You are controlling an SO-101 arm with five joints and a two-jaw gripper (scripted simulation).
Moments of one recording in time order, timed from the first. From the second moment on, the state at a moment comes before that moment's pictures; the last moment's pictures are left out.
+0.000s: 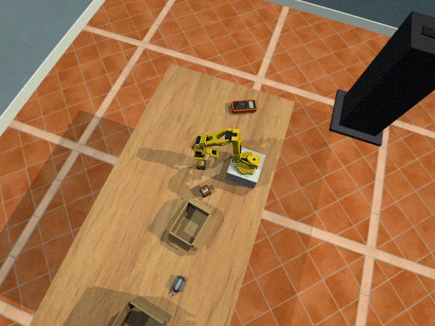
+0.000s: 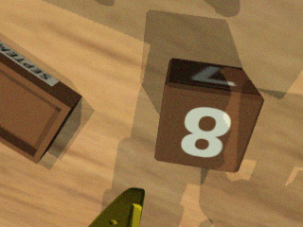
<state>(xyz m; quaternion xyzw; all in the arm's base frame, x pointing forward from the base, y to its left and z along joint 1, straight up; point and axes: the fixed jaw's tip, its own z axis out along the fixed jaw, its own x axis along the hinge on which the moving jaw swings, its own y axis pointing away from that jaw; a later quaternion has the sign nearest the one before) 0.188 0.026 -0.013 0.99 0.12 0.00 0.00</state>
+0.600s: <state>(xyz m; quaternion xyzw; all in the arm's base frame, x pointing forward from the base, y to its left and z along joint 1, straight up) 0.226 0.033 0.059 0.97 0.12 0.19 -0.01</state>
